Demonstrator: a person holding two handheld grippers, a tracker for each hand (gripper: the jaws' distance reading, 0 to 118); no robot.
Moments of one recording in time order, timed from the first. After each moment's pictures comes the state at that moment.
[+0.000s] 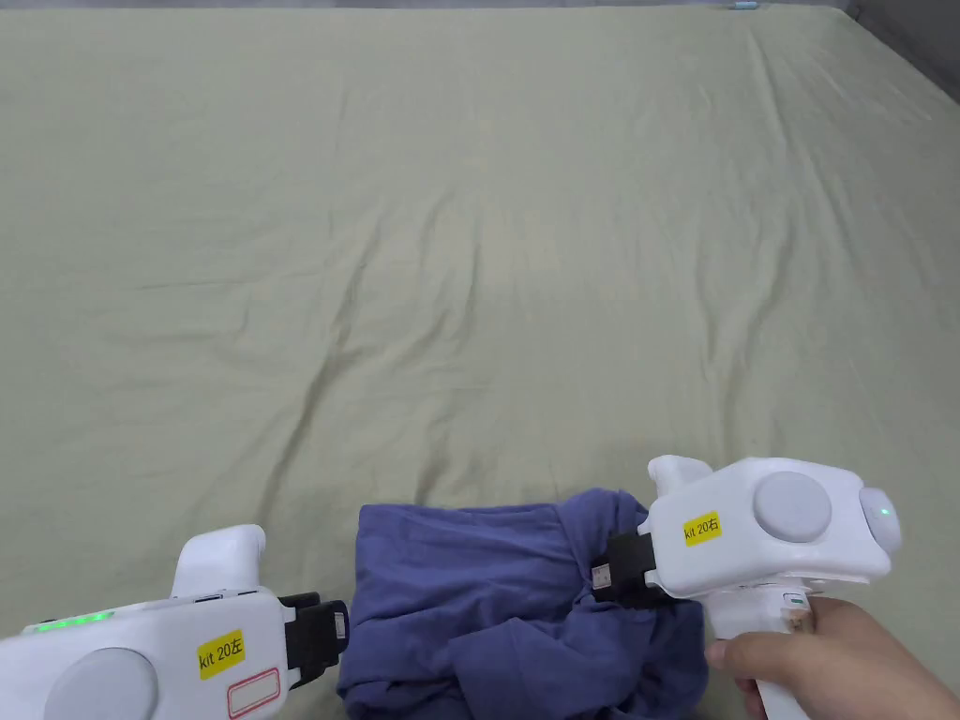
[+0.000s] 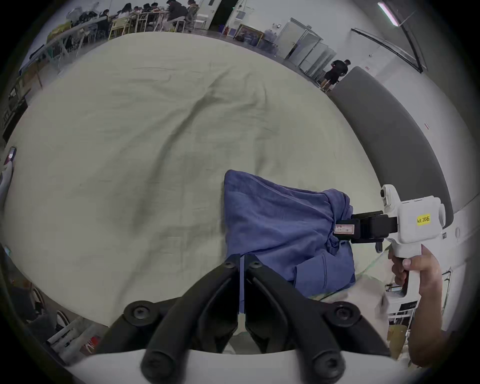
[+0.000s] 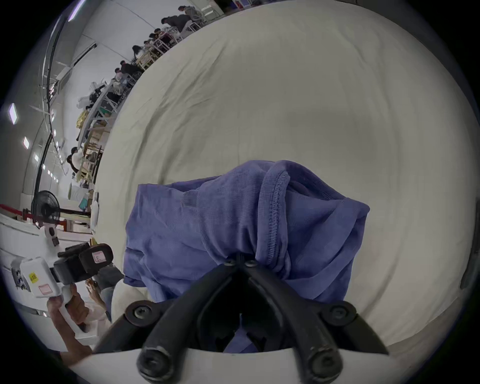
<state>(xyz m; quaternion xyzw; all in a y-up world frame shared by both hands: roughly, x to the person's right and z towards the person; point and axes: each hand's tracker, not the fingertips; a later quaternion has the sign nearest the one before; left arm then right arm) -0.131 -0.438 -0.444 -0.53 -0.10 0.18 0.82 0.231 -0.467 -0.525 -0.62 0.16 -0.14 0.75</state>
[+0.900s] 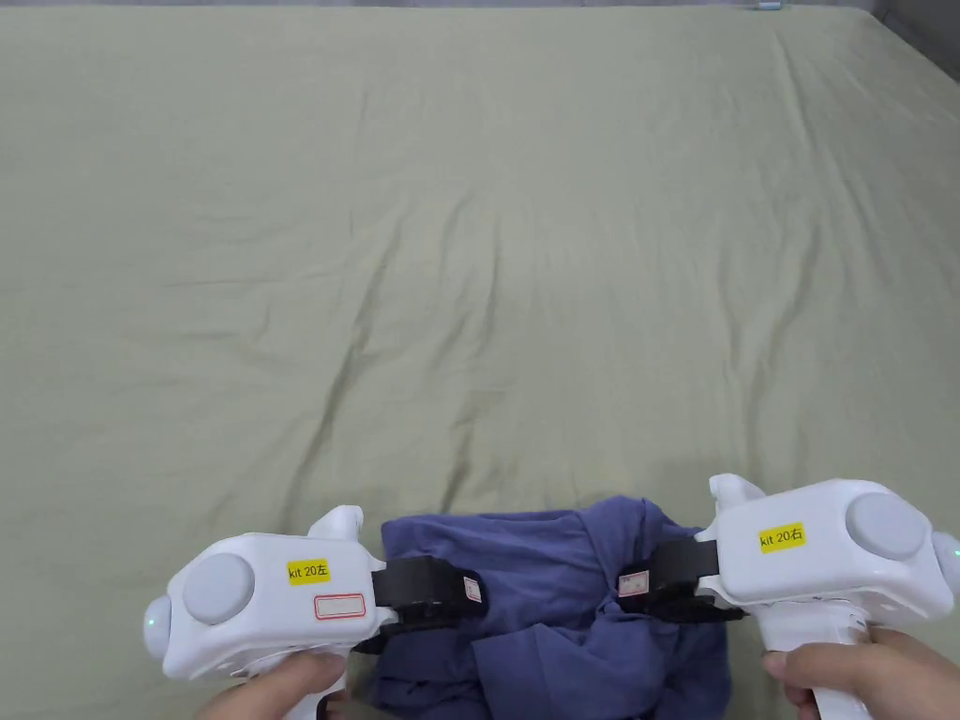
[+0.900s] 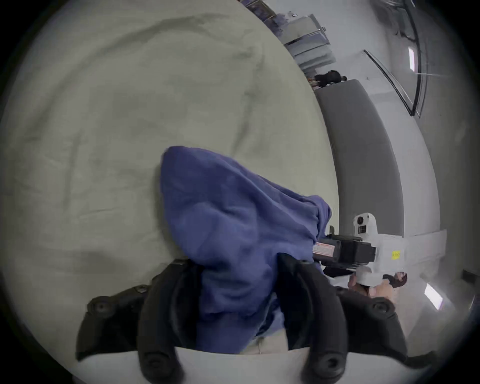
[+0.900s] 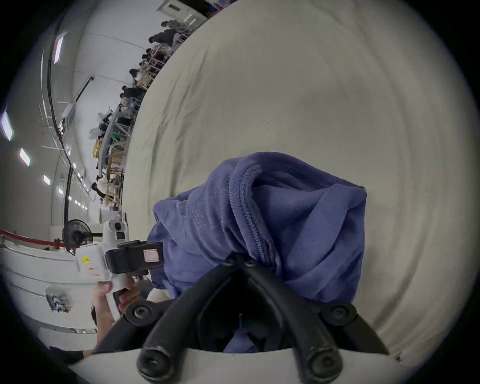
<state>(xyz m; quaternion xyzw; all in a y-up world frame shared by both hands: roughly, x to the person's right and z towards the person) -0.120 -0.531 -0.512 -0.57 -0.21 0.35 0.71 0.268 -0.491 -0.528 -0.62 0.18 -0.26 0.71</state>
